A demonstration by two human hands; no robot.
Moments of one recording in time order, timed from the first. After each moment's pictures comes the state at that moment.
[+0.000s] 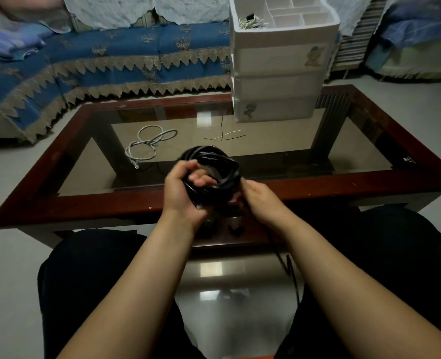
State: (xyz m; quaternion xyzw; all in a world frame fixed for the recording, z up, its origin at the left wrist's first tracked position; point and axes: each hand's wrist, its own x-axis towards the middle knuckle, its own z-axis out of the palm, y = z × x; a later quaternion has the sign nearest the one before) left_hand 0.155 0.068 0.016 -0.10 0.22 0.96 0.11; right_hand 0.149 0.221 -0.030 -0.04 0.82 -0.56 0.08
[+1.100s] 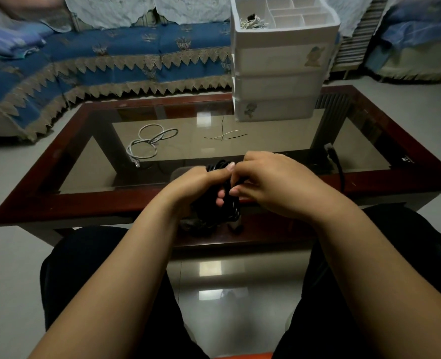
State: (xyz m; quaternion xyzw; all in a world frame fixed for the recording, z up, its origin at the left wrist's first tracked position) left_hand 0.146 0.056 0.031 0.02 0.73 0.63 0.26; right_hand 0.191 0.230 0.082 -0.27 0.95 -0.15 -0.03
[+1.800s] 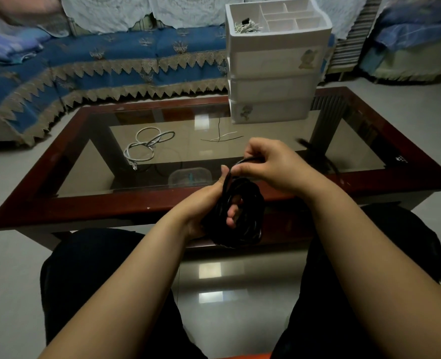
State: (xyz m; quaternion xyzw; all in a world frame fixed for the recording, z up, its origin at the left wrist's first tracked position) left_hand 0.171 0.076 0.015 0.00 0.62 0.69 0.37; right_hand 0.158 0.248 0.066 -0.19 0.88 -0.43 0.01
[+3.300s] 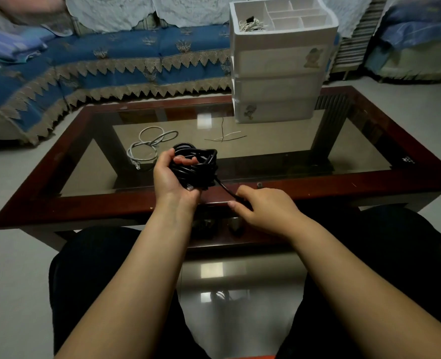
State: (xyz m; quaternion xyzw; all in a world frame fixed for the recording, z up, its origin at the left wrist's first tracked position) left_hand 0.142 0.060 0.035 -0.20 0.19 0.96 -0.01; right_hand 0.161 0.232 -0.024 -0.20 0.97 -0.13 -0.03
